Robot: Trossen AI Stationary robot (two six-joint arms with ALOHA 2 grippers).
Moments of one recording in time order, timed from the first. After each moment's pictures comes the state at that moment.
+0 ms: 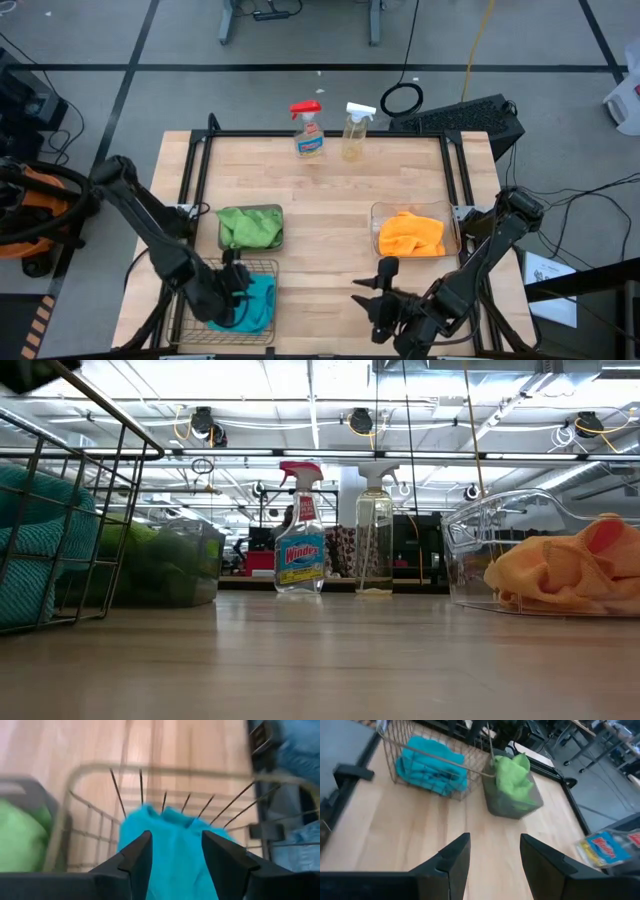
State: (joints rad) left arm -0.85 1.36 0.99 -0.67 -0.39 -0.81; right arm 0.81 1.74 1.47 -0.67 0.94 0.36
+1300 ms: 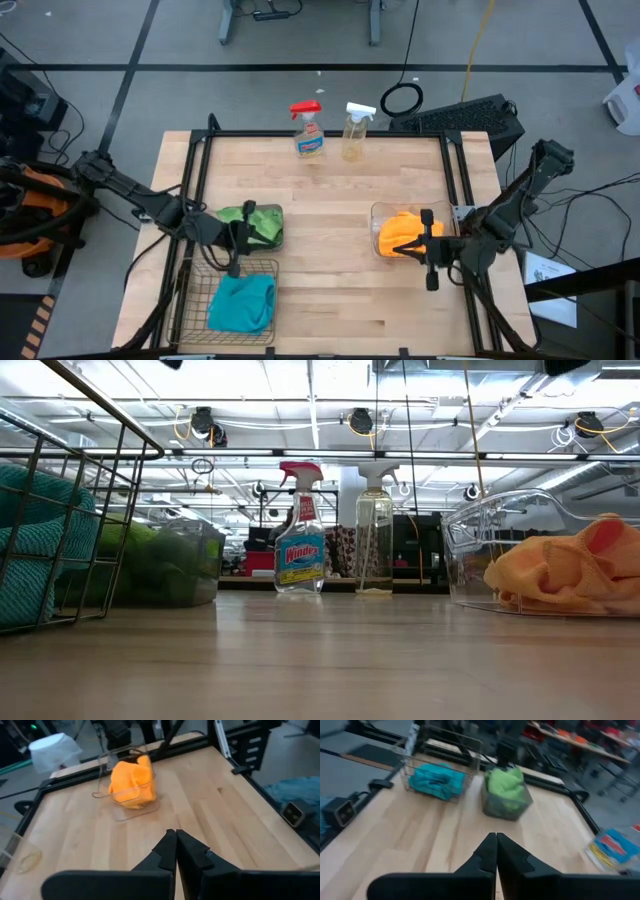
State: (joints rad) left arm -0.47 1.00 0.81 -0.24 -0.31 0.07; right arm 0.79 0.91 0.67 -0.21 0.77 0.08
